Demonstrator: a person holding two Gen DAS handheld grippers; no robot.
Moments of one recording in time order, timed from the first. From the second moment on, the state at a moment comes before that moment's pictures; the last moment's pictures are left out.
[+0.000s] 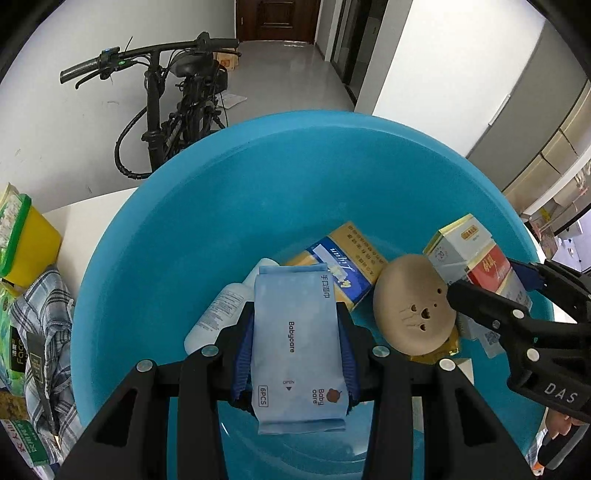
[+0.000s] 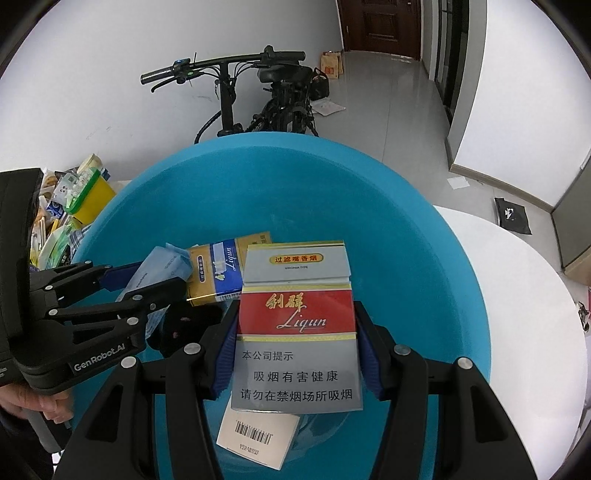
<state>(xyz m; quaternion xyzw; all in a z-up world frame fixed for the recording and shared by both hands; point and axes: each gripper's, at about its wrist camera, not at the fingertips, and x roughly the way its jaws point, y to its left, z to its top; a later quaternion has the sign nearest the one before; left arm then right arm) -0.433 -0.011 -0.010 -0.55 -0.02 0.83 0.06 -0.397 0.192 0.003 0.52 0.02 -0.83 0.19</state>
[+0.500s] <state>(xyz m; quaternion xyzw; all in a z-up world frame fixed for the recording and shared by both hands) -0.440 -0.001 -0.023 -0.58 -0.02 0.81 0.07 -0.398 0.192 0.010 0.52 0.02 -0.83 0.19</state>
